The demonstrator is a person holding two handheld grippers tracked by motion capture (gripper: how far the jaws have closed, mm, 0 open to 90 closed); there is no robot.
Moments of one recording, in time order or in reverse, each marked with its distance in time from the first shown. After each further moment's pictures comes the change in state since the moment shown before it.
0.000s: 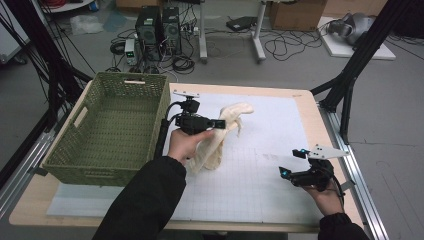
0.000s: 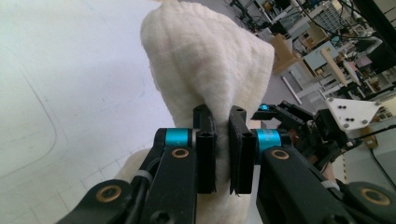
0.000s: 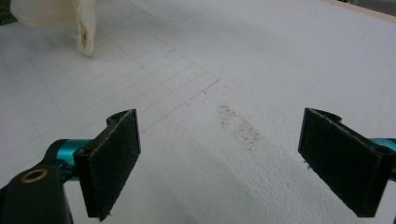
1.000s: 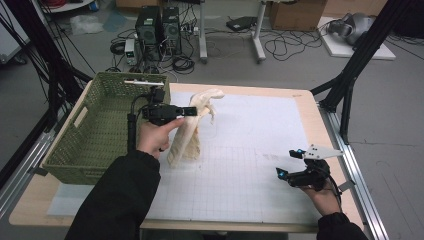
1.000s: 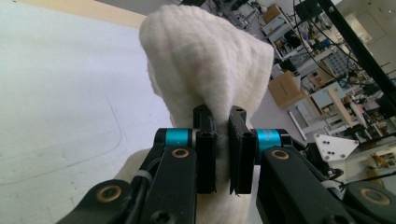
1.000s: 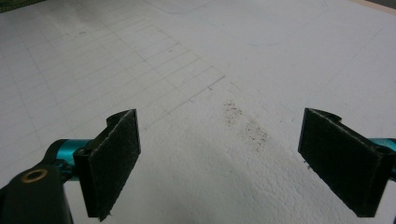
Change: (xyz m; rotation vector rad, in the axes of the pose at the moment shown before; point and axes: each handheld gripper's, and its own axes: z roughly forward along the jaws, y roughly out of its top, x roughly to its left) left arm 0.022 0.013 -0.076 -0.114 0.059 -0.105; right arm 0.003 0.000 0.008 0.023 0.009 -0.023
